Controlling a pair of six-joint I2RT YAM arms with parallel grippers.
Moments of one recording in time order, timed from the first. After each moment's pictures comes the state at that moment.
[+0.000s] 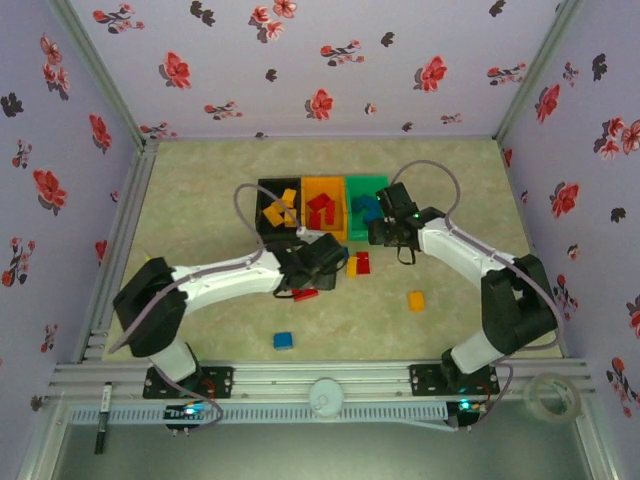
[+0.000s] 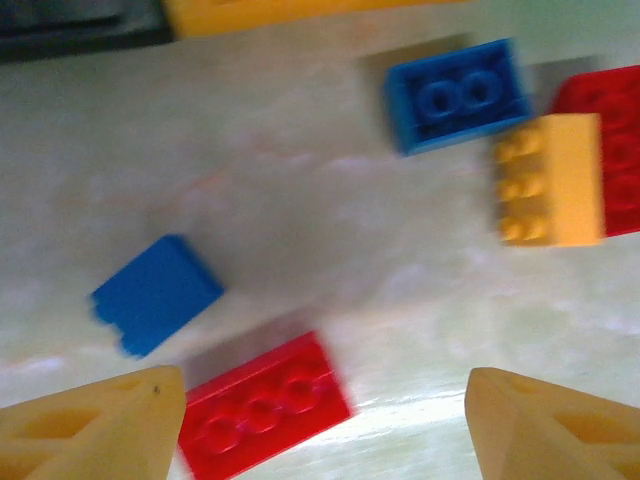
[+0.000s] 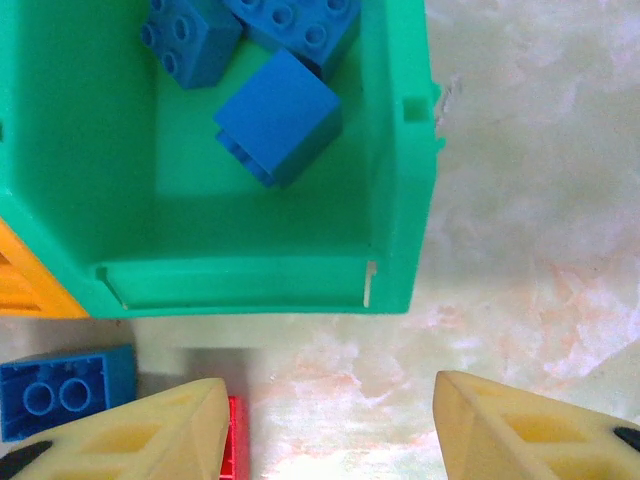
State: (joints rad) left arm -1.07 1.68 1.18 -0.67 -0.33 -0.82; right arm 0.47 1.53 1.01 -0.54 0.12 0.42
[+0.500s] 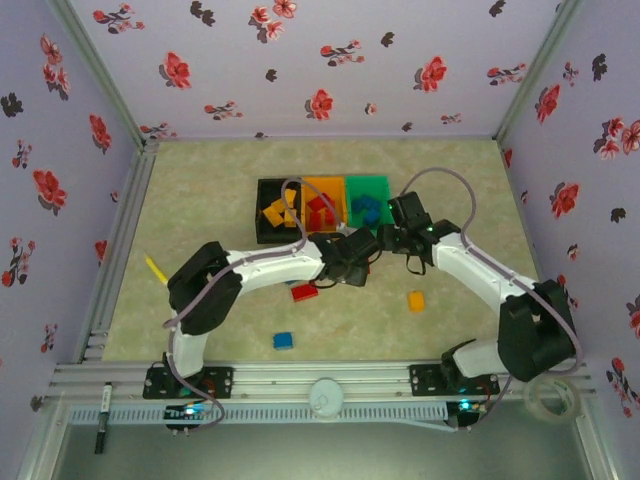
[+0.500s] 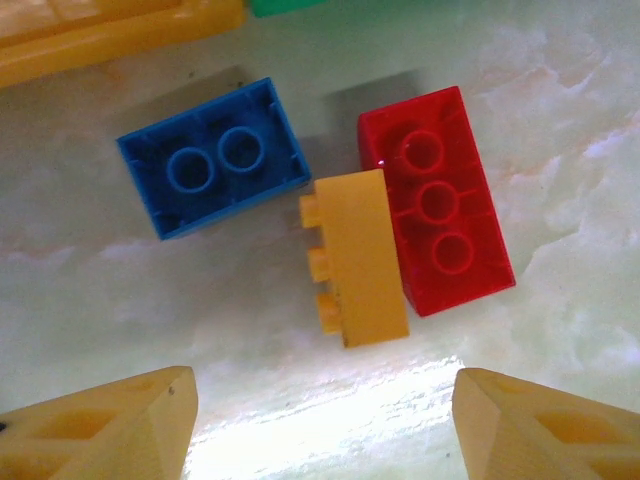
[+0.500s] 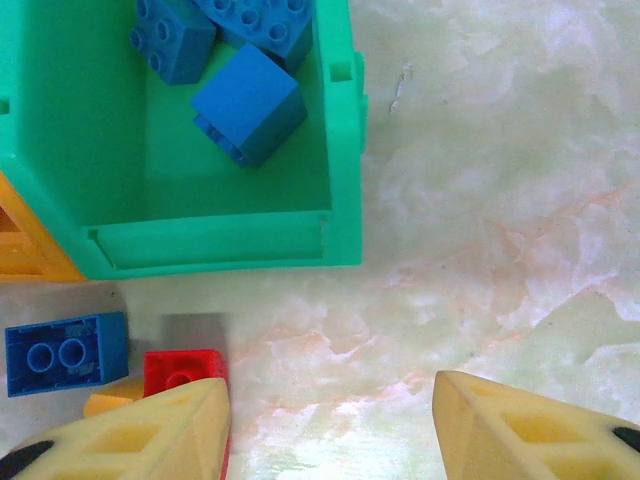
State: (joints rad) left arm -1.09 1.97 1.45 -0.66 -0.25 -0.73; right arm 0.45 1.37 0.91 -0.53 0.13 0.43
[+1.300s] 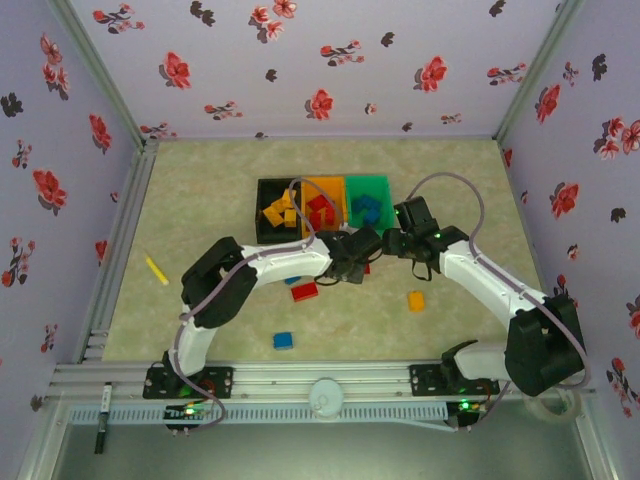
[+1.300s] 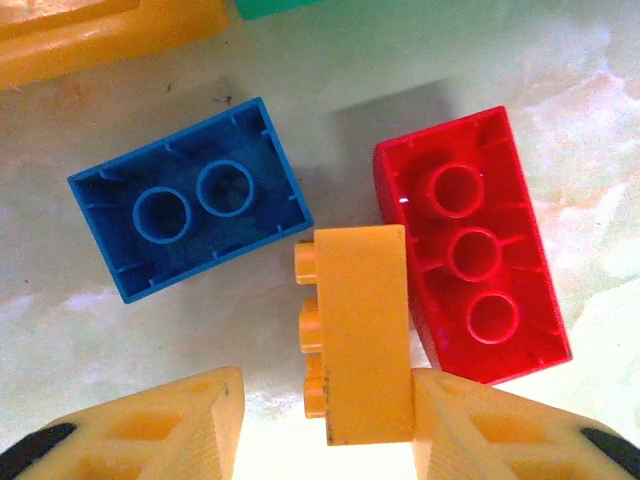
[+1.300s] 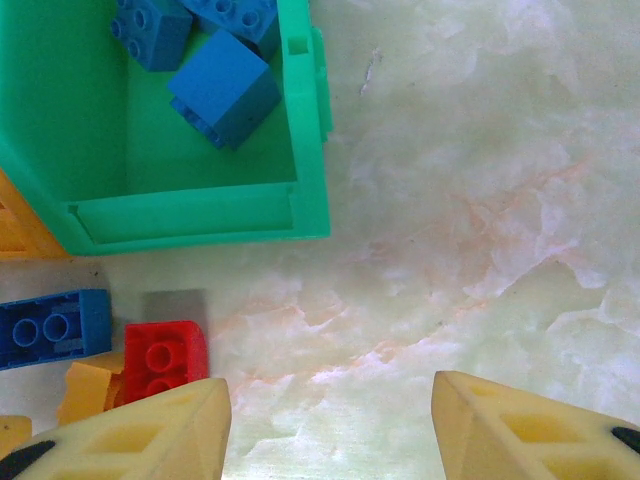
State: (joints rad) left arm -1.06 2.05 1.49 -0.66 -0.24 -0.72; right arm 0.44 1.30 0.86 -0.56 0.14 0.43
